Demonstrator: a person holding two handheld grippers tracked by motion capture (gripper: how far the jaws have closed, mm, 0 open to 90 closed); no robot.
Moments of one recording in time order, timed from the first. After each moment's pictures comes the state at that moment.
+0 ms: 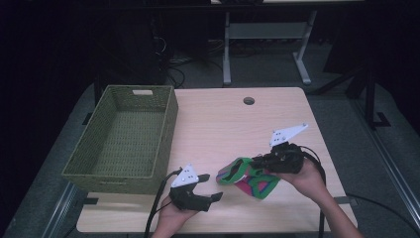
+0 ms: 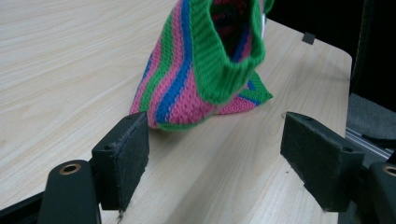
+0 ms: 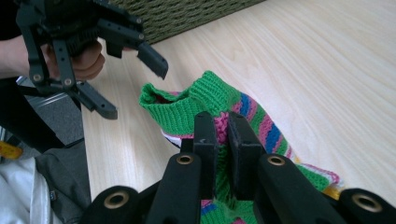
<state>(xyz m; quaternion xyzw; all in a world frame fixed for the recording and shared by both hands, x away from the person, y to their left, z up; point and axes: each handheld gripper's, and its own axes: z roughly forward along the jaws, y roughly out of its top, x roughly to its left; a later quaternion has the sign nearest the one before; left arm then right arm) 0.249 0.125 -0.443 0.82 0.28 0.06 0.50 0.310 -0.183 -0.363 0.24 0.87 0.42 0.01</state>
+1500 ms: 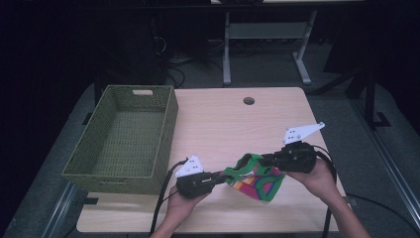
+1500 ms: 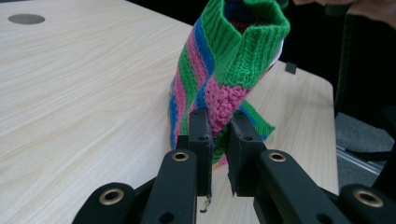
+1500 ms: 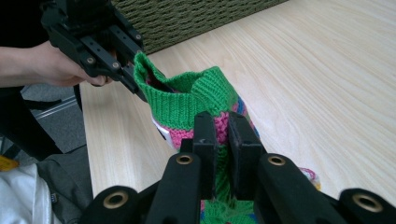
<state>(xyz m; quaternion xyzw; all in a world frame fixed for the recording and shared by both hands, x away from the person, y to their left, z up) 0.271 0.112 -0.431 0.80 0.25 0.04 0.55 0.304 -0.208 -0.354 0.25 0.86 0.44 0.02</state>
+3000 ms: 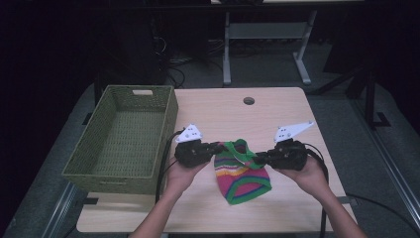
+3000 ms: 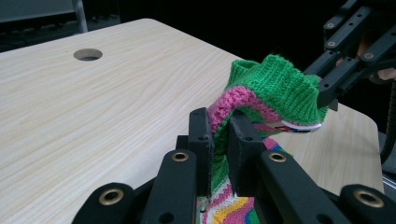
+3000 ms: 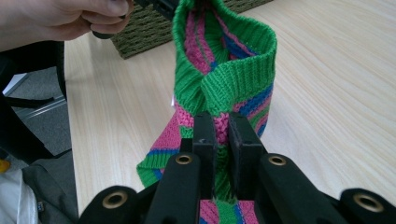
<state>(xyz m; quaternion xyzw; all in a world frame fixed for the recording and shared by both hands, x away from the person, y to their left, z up) 0.330 0.109 -0.382 0.79 0.28 0.08 0.53 0.315 -0.193 -0.362 0.25 0.86 0.43 0.03</state>
